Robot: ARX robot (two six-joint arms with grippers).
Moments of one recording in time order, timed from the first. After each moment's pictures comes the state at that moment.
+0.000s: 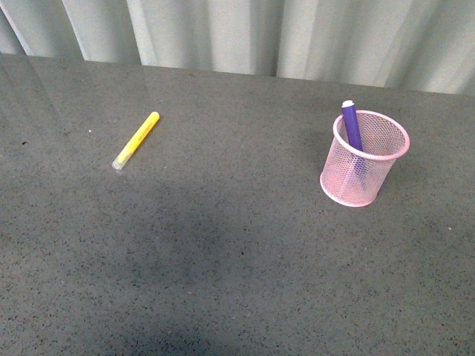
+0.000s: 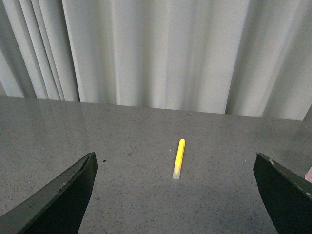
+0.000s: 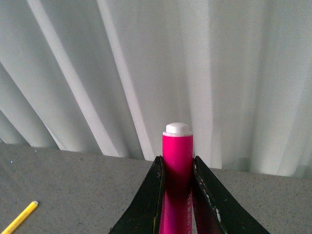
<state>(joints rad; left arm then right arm) 0.00 0.00 0.01 0.00 0.00 0.00 -0.08 1.53 0.65 0.85 -0.31 0.14</state>
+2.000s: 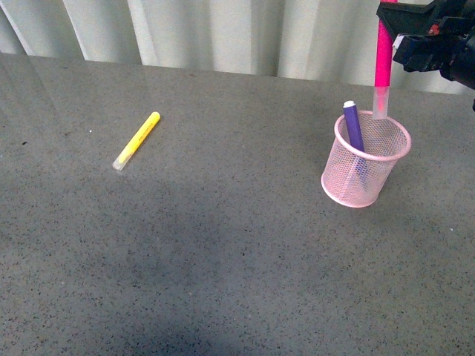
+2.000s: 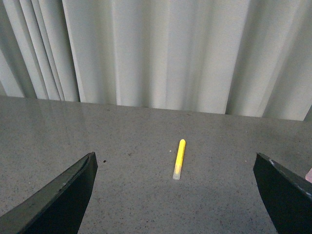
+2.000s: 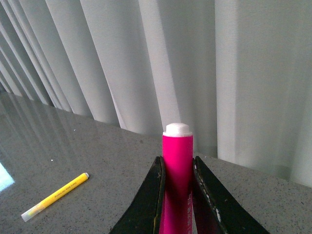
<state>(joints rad) 0.00 0.00 0.01 0.00 0.00 0.00 0.09 2.07 0.74 1.39 -0.45 0.18</state>
